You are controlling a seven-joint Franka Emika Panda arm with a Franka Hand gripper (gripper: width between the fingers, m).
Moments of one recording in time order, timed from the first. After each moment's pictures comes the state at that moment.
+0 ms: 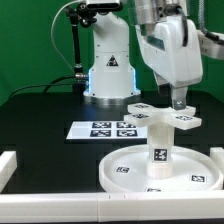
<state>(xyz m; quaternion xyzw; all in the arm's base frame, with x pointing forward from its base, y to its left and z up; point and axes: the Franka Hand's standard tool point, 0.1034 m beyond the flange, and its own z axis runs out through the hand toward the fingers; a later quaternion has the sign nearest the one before) 0.570 0.052 0.128 -0.74 0.67 0.06 0.06</state>
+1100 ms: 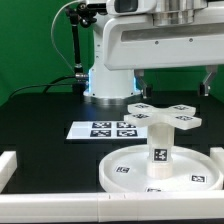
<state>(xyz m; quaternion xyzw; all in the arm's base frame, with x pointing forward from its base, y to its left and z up) 0.582 0.052 0.141 -1.00 0.03 0.02 0.04</state>
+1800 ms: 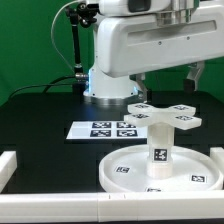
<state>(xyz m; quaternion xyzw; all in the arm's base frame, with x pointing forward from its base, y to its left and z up) 0.582 0.051 0.140 -0.96 -0.29 0.01 0.02</state>
